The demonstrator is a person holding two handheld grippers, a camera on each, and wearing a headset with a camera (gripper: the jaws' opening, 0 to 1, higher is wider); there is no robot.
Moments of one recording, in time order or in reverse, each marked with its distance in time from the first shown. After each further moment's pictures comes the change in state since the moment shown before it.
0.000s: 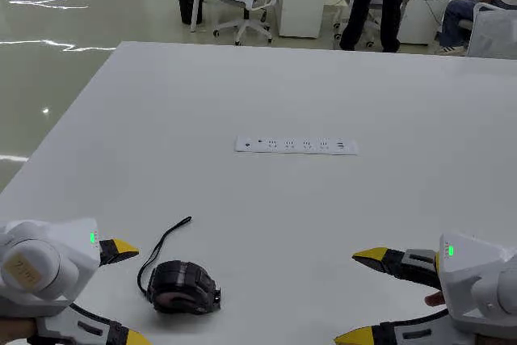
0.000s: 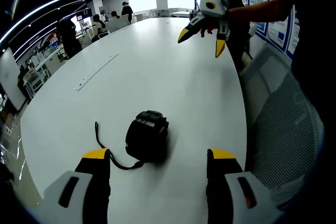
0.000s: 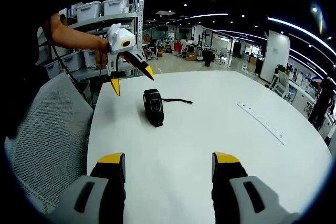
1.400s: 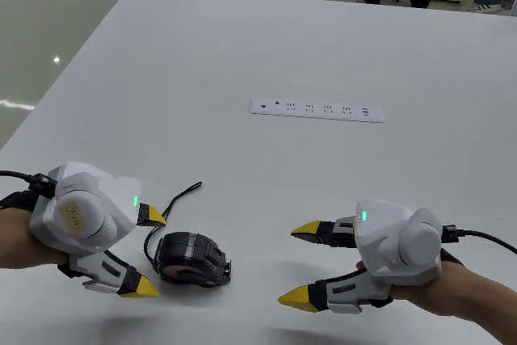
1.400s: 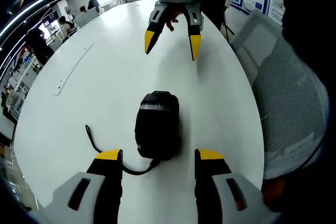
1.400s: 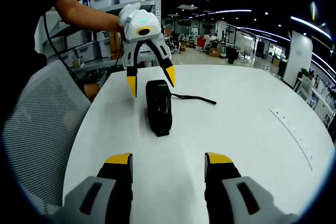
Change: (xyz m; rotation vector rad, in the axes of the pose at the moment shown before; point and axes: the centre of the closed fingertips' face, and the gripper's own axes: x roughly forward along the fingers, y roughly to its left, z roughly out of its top) left arm 0.035 0.021 -0.021 0.214 0.143 -0.148; right arm 0.108 0.004 0.002 -0.074 0.047 0.190
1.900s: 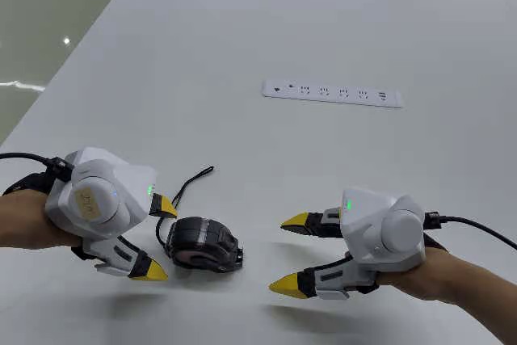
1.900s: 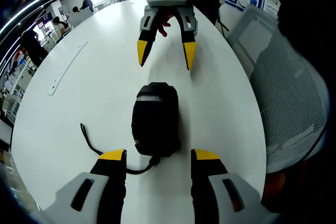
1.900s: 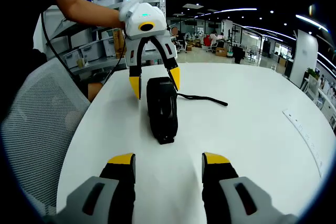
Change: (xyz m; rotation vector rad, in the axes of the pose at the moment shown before) left arm 0.006 0.001 -0.008 0.027 0.007 -0.035; right arm 0.035 0.005 0.003 -0.008 -0.003 0.057
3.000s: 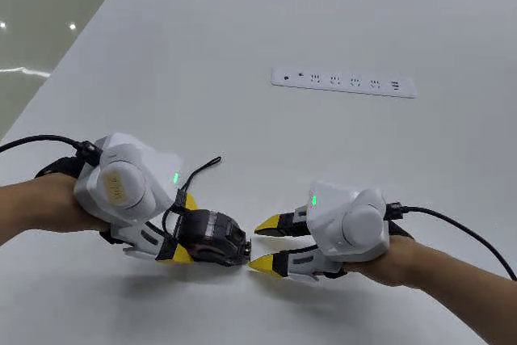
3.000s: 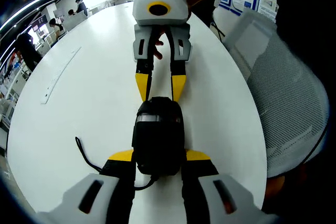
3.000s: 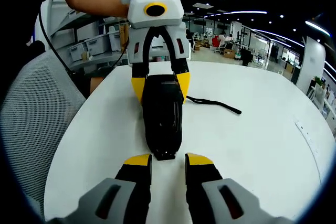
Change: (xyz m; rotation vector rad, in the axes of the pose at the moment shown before) left arm 0.014 0.000 0.012 0.018 -0.036 -0.051; right arm 0.044 0.004 0.007 -0.065 0.015 0.041
